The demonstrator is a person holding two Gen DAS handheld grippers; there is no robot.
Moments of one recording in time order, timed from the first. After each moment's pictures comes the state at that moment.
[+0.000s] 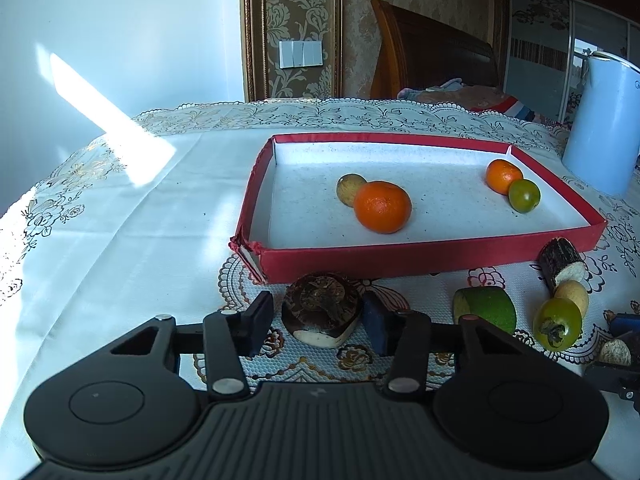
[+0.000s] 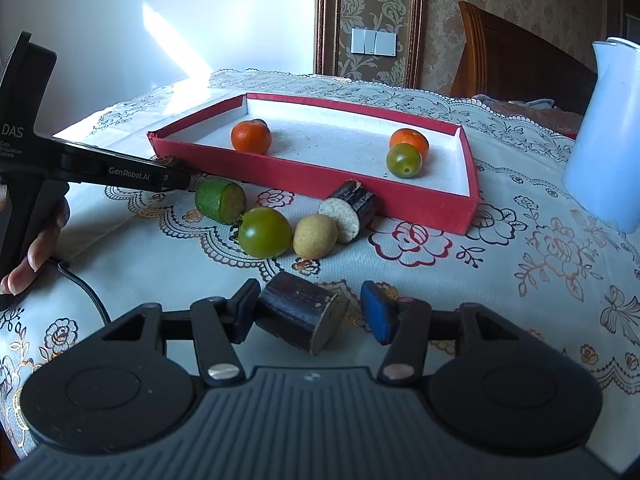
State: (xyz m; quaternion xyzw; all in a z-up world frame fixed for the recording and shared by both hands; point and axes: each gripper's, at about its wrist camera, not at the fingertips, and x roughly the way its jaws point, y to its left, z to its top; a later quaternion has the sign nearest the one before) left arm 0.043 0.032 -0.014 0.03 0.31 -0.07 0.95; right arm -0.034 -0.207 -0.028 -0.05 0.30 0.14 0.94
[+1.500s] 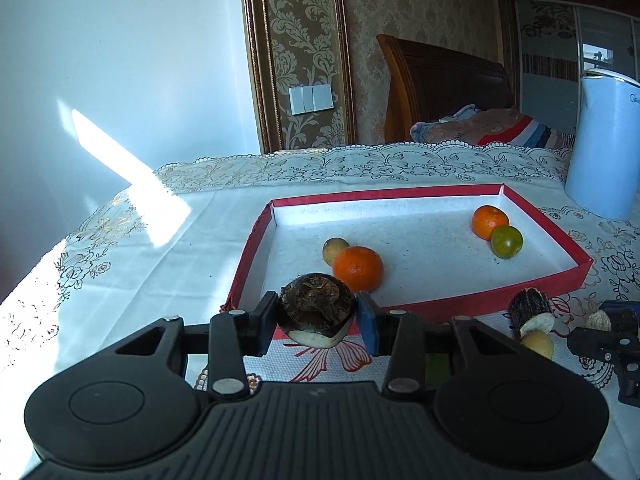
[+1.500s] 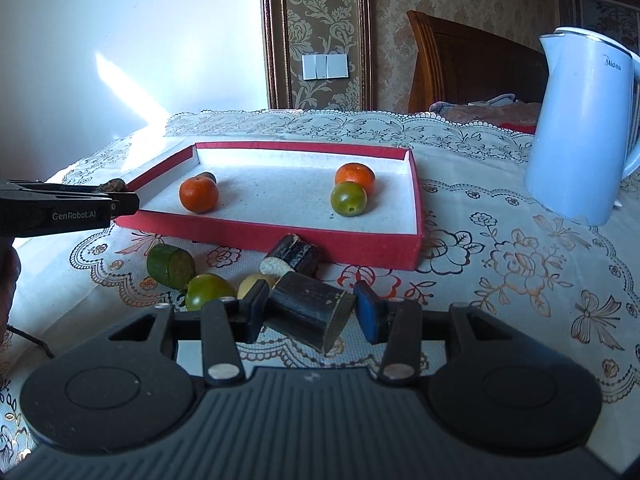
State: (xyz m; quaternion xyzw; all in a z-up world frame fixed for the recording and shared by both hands) left arm 0.025 -0.011 0.027 0.06 0.25 -0.03 0.97; right arm -0.007 -0.230 -0.005 0.00 0.26 0.09 0.96
